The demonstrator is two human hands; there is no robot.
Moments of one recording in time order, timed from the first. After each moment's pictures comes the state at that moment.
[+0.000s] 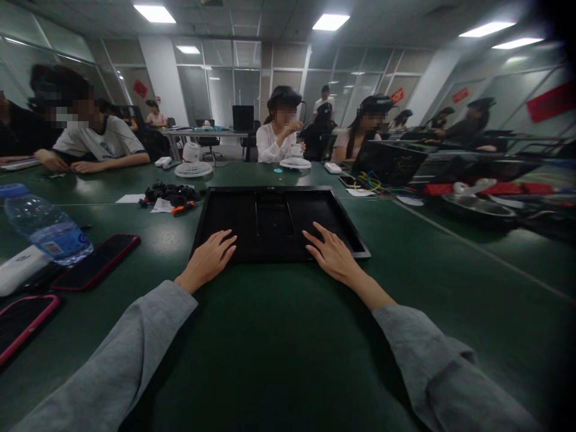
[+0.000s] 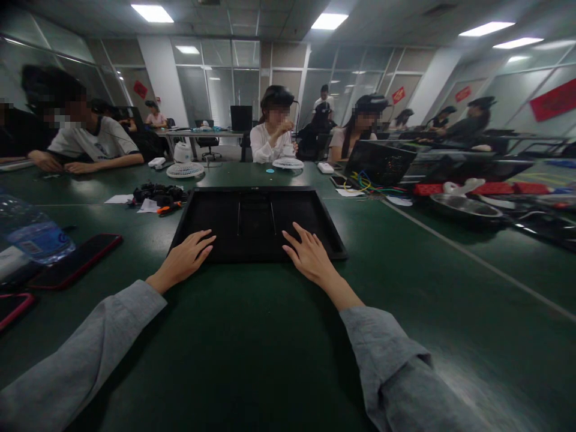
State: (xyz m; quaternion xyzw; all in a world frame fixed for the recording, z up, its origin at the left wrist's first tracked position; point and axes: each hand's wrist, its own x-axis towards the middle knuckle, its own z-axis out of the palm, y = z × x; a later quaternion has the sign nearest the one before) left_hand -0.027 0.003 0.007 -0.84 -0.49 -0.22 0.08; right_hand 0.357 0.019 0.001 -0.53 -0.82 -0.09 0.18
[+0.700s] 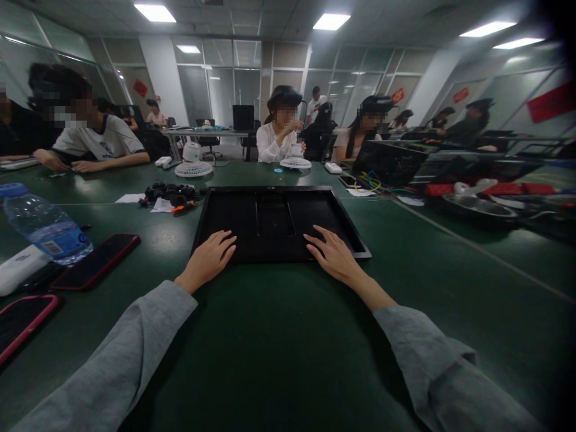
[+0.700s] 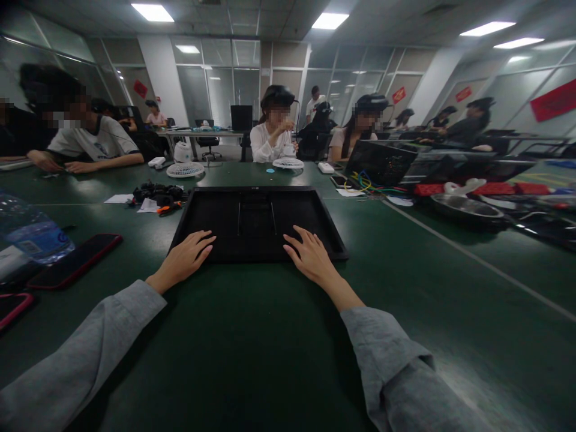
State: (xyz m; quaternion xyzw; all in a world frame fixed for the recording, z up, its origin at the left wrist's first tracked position) left_hand -0.028 0.004 0.005 -0.84 -0.49 -0.22 0.08; right_hand 0.358 0.020 -0.001 -0.52 -0.82 -0.10 0.20
